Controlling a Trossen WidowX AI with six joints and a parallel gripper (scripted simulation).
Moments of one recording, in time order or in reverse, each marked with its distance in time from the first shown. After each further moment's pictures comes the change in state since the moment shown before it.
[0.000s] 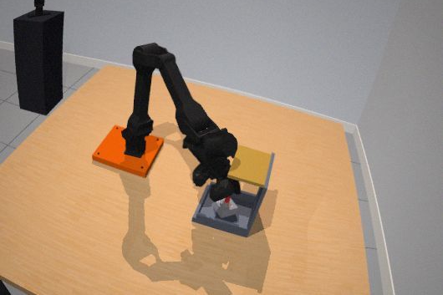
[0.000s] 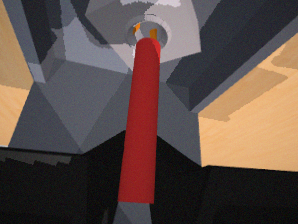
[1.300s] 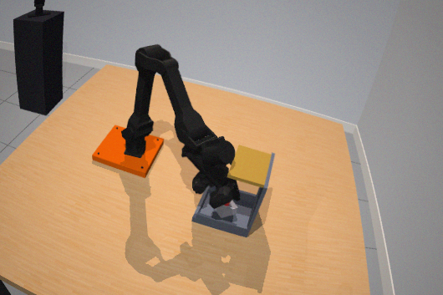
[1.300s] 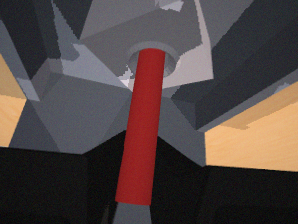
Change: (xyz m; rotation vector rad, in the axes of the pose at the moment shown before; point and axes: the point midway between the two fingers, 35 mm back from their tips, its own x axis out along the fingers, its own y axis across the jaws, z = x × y) arm 0.021 0.002 0.017 -0.011 0.023 0.012
